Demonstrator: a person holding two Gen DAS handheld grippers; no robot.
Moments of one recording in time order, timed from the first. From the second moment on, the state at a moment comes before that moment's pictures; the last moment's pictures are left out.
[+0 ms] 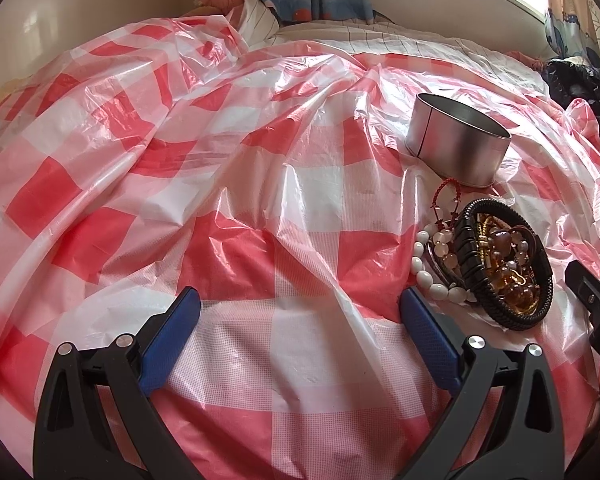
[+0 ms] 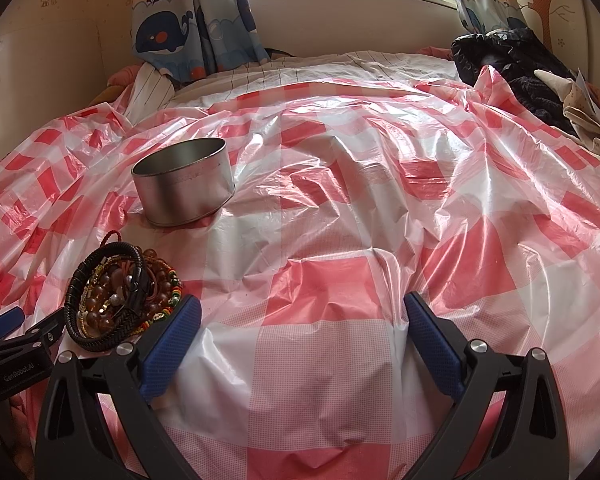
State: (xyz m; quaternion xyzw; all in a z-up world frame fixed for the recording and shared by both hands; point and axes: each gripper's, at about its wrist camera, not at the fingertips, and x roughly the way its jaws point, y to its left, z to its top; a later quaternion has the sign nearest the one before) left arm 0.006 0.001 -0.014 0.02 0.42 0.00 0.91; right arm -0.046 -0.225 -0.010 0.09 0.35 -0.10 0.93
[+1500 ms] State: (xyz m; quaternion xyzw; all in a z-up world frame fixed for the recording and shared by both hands) left arm 0.004 0.000 -0.015 0.02 0.41 0.00 0.91; right arm -0.002 -0.186 0.022 0.05 0.35 0.07 0.93
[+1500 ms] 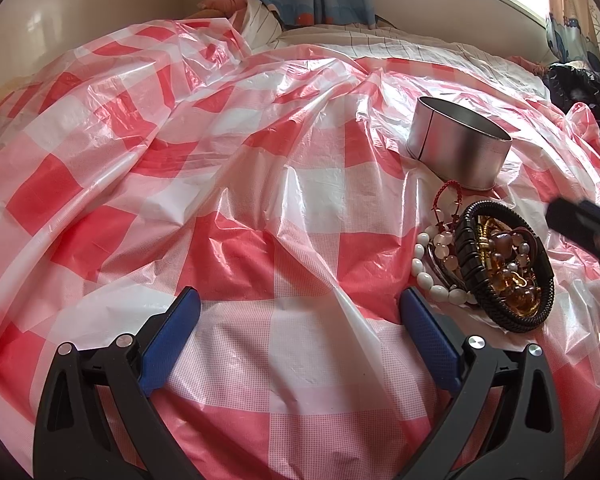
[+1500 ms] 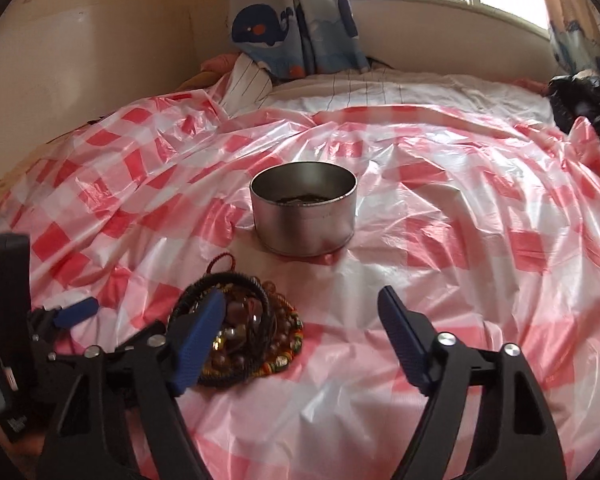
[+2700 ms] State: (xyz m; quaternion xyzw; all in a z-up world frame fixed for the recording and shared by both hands) left arm 0.004 0.000 -0.015 0.02 0.41 0.00 0.91; right arm -0.006 -0.228 0.009 0.12 0.41 0.13 0.89
